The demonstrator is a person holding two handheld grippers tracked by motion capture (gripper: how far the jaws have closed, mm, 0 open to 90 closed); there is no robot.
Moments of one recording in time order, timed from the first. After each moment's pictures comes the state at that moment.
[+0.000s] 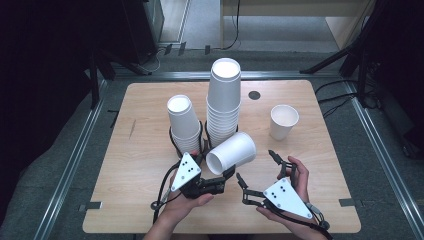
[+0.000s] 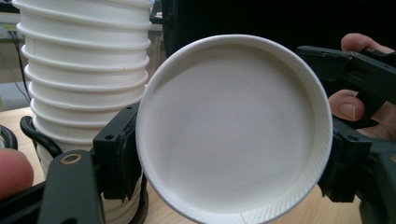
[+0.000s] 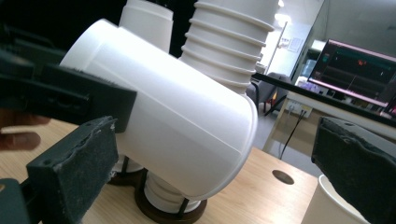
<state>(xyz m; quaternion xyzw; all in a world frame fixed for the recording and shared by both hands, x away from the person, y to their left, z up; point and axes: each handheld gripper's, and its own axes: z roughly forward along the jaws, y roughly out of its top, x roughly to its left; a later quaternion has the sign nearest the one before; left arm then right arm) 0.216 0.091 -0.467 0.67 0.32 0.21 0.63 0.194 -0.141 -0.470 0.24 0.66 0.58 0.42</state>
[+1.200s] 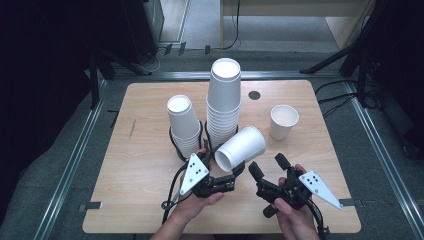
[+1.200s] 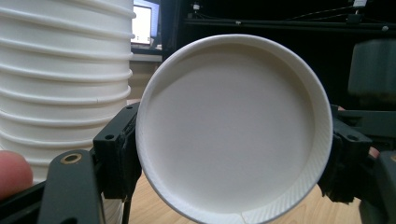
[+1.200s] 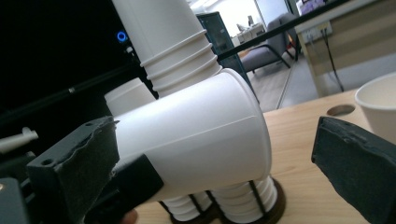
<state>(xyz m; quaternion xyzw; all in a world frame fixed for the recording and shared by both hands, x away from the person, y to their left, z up) 0.219 0.067 -0.473 0.63 0.31 0.23 0.68 0.193 -0.162 -0.458 0.47 0.50 0.70 0.19</state>
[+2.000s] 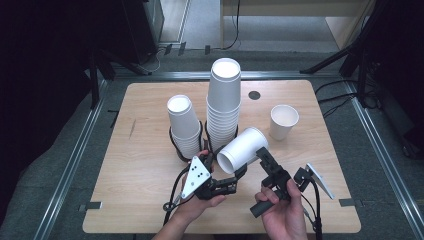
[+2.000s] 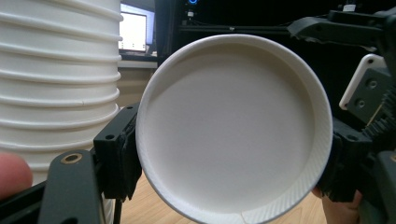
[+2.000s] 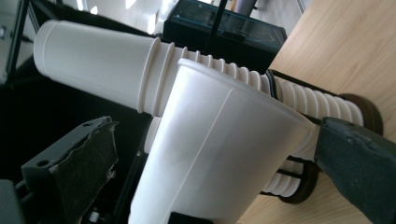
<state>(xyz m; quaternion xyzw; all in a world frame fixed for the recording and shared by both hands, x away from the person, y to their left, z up) 0.216 0.063 -0.477 0.62 0.29 0.24 0.69 0.211 -0.160 -0.461 0.63 0.29 0.71 -0.12</state>
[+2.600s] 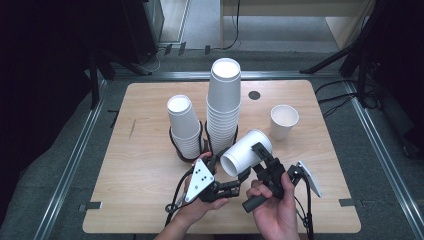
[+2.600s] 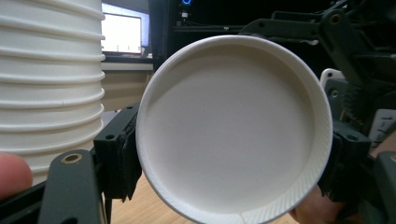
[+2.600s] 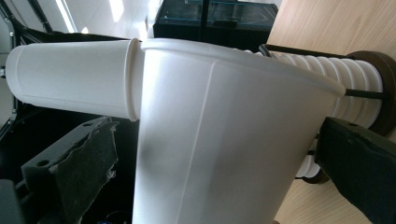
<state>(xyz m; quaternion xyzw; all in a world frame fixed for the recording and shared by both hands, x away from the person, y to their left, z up) 0.212 0.056 -0.479 0.63 0.28 0.24 0.69 0.221 -0.144 -0.466 0.67 0.23 0.68 -0.20</state>
